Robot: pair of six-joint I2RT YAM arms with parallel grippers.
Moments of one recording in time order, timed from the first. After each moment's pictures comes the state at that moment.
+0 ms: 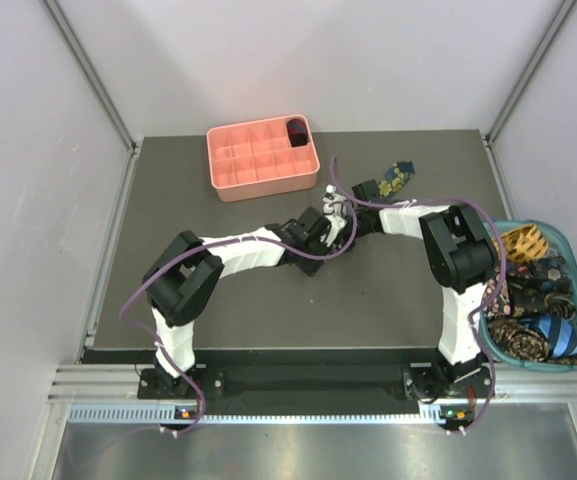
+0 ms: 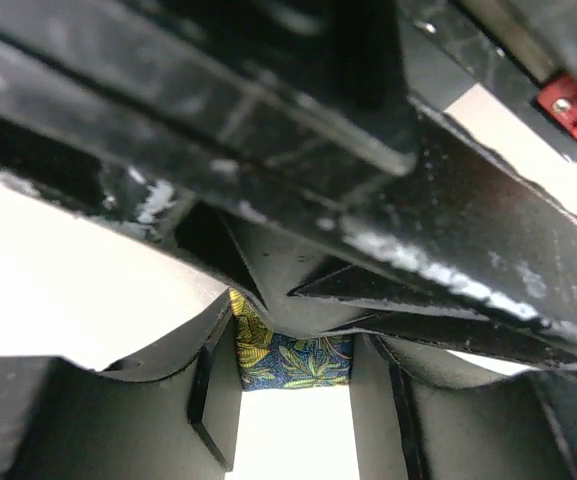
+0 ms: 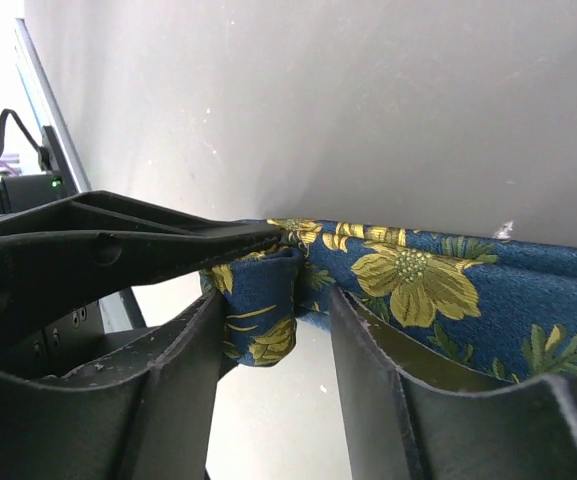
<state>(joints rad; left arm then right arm) -0.81 1.90 1.21 -0.30 -0.03 -0.03 0.40 2.04 1.22 -0.23 -0.88 0.17</state>
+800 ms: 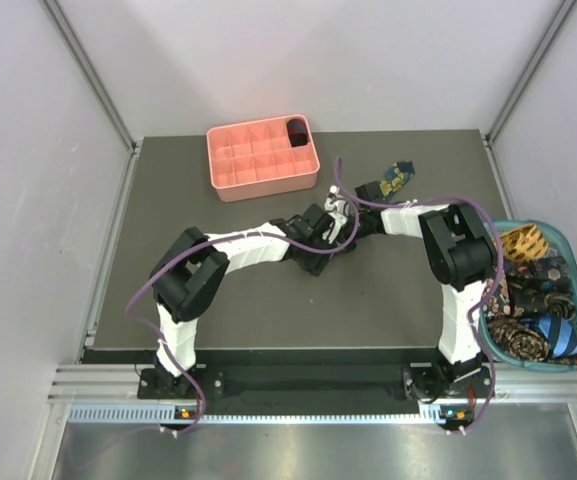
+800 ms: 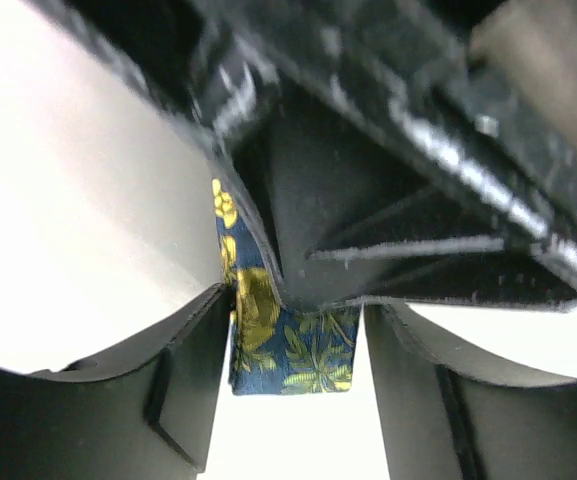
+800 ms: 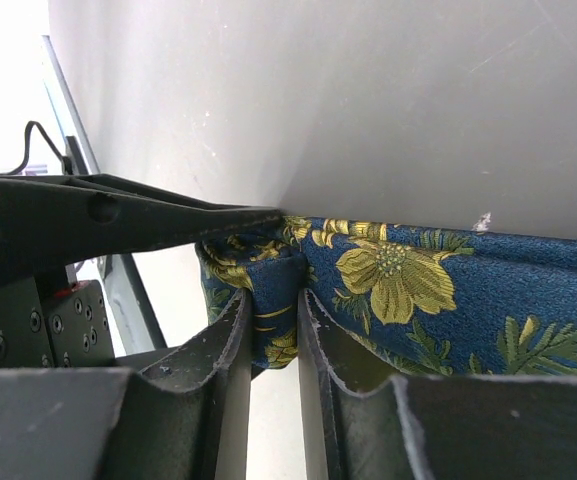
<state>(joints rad) -0.81 1.94 1.29 -0.37 -0.04 -0.07 0.38 2.05 1.20 -0.18 -0.92 0.22</state>
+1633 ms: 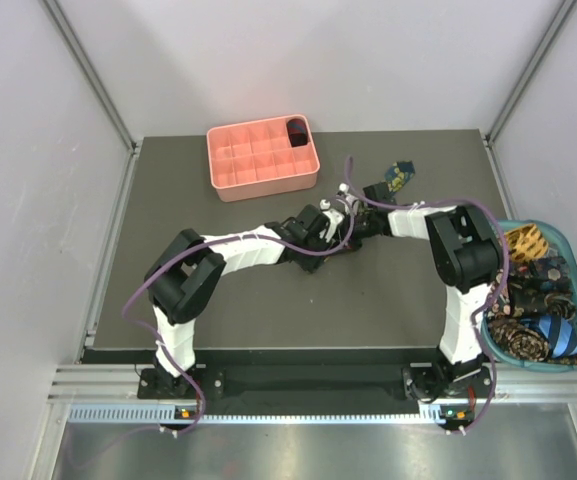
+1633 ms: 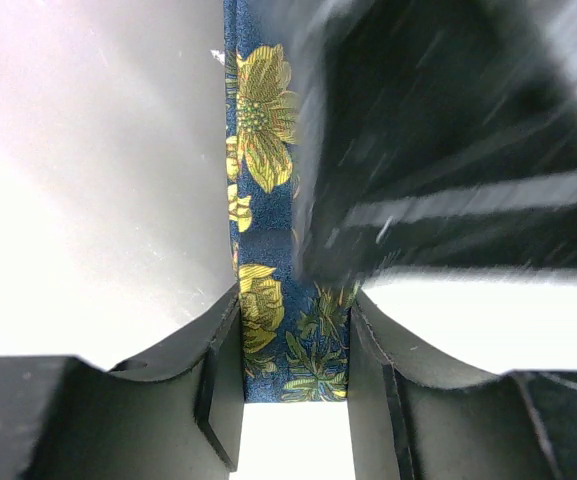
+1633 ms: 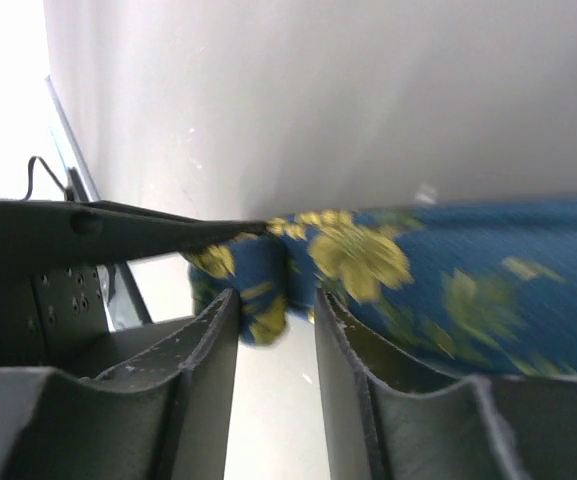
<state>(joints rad) -0.80 1.92 1.23 -0.28 -0.02 -0.10 0.35 2.02 1.15 -0.11 -0.89 0.30</state>
